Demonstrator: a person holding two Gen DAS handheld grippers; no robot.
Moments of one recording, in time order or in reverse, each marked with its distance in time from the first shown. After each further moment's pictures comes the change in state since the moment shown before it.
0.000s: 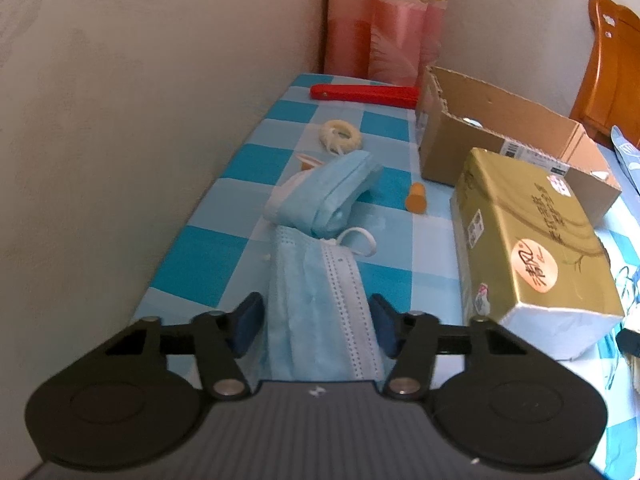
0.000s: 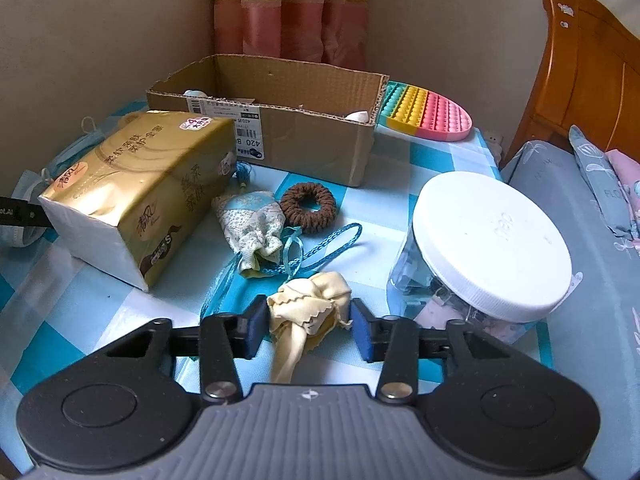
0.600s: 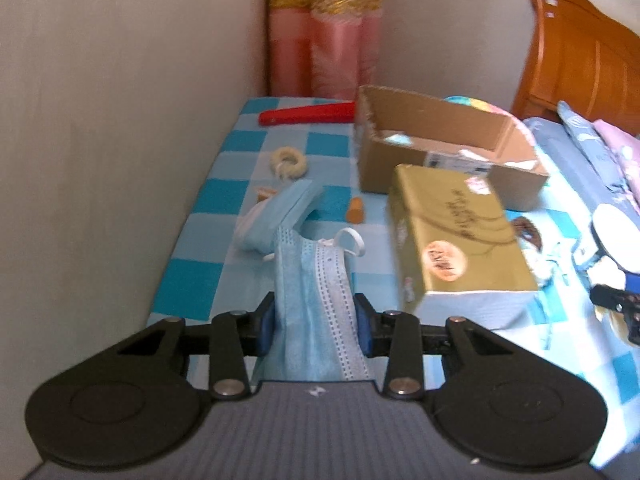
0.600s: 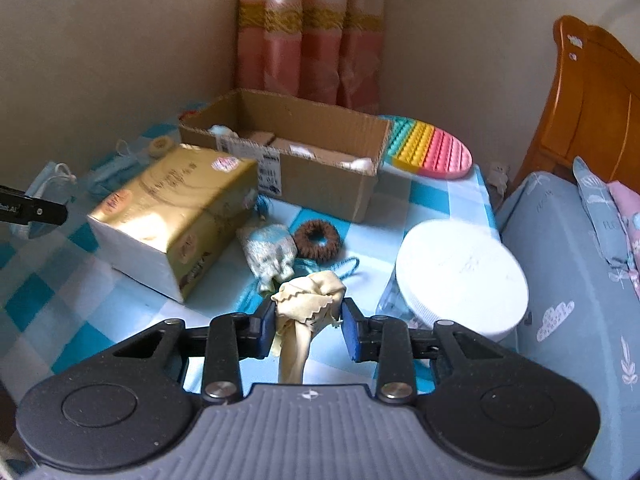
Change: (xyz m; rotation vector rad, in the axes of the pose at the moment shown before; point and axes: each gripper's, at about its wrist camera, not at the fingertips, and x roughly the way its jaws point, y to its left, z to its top) left arm -0.054 -0.004 0.013 0.139 -0.007 -0.125; right arm -0.050 -0.004 0.010 -0.062 -0.065 0.046
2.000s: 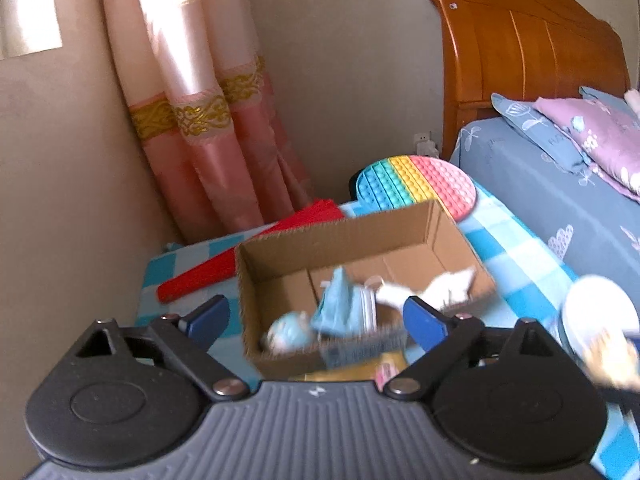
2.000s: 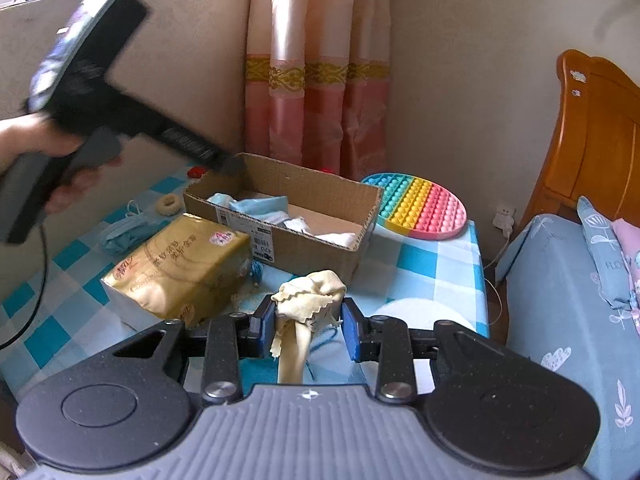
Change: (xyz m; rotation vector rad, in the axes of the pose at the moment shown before) left arm 0.033 -0.113 0.120 0.318 -0.149 -0.056; right arm -0.025 -0.026 0.032 -0.018 -0.115 0.048
